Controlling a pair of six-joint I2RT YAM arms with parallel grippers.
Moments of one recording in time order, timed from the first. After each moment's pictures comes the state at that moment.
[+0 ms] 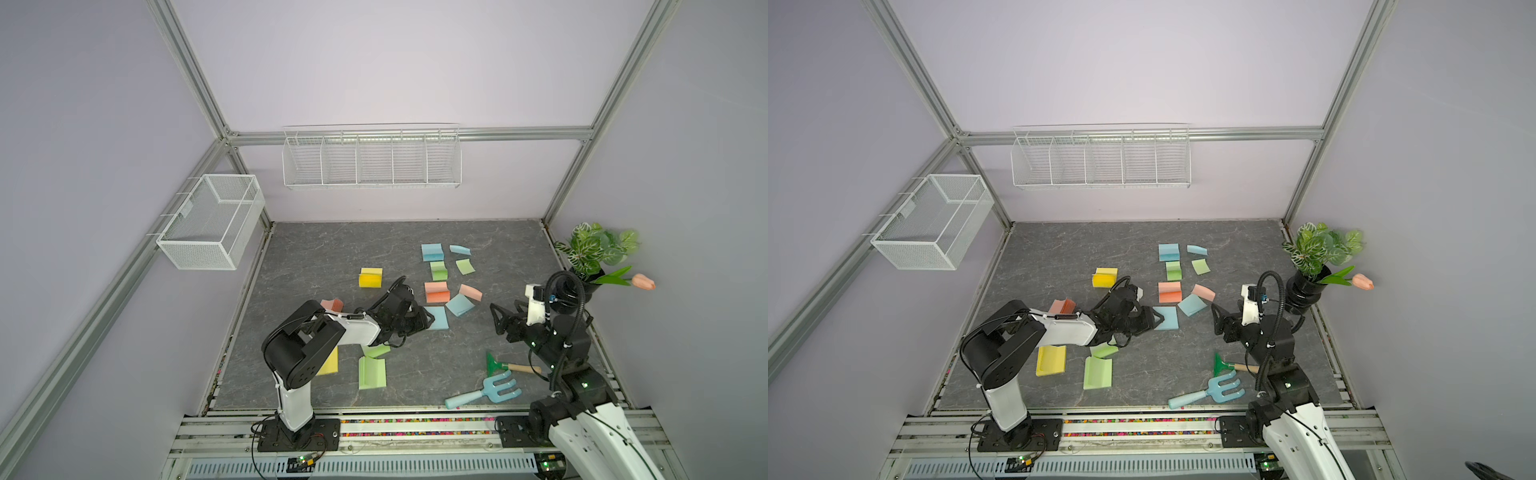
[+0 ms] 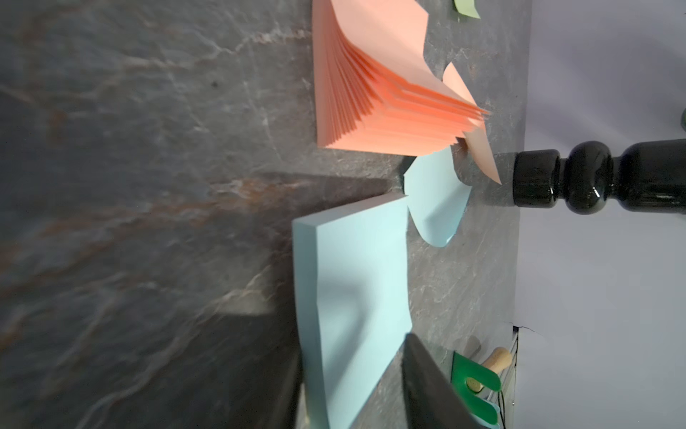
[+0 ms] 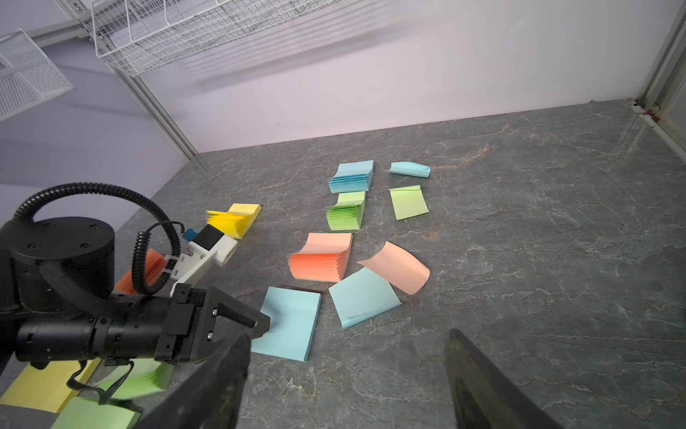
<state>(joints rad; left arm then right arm) -0.83 1.81 0.85 0.23 0.23 -1.00 0.24 0.45 0.41 -0.24 -0.14 0.26</state>
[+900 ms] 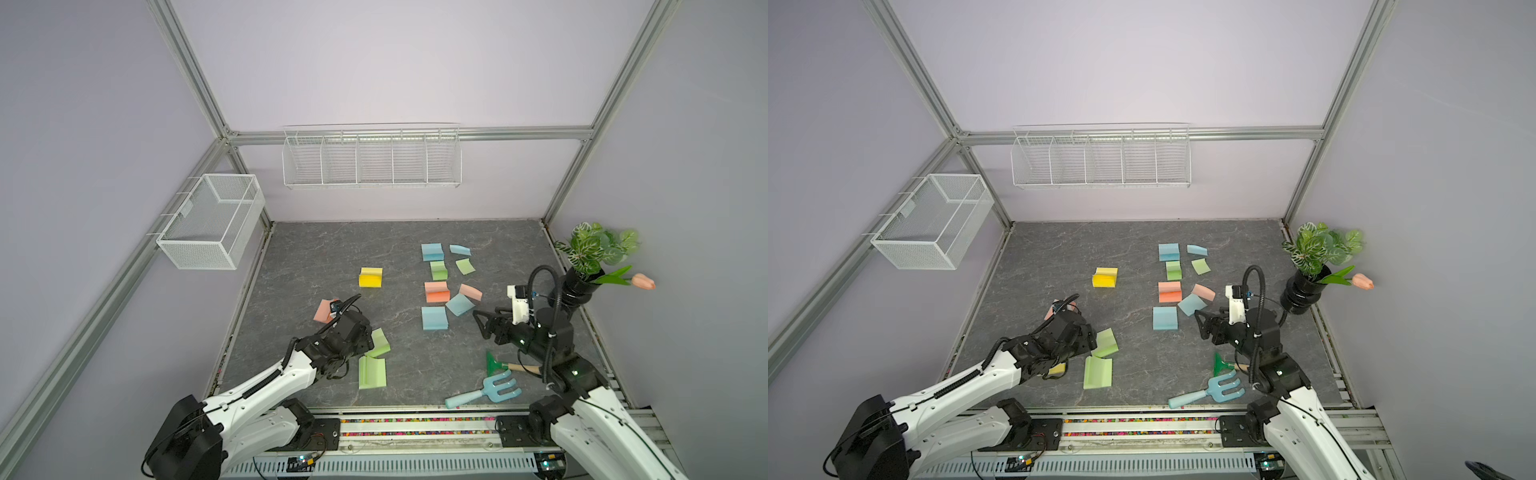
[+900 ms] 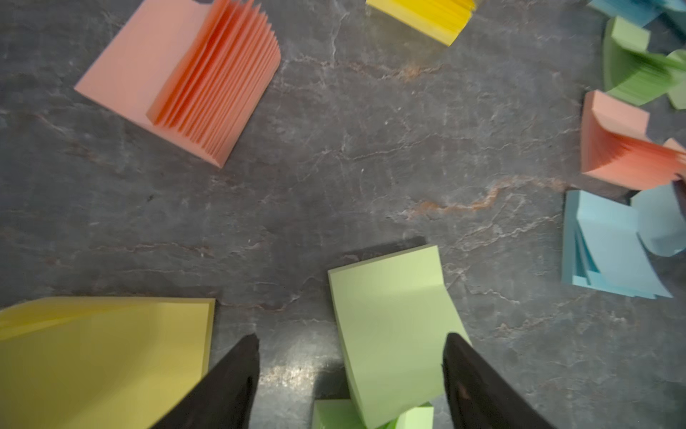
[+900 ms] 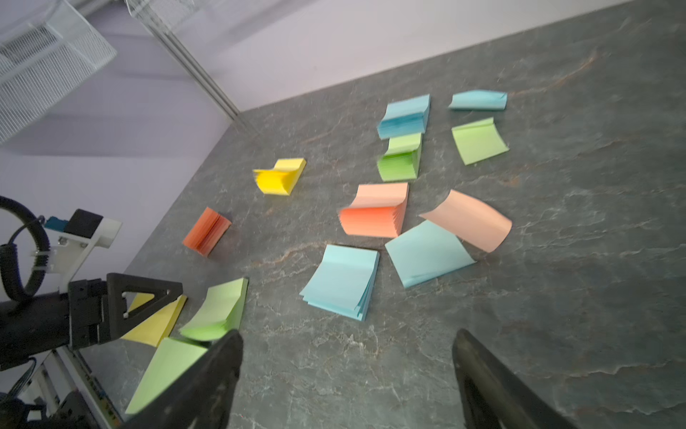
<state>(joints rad) -0.77 1.08 0.54 -0.47 -0.26 -0.89 0.38 0.66 0.45 -0.27 -0.22 0.39</state>
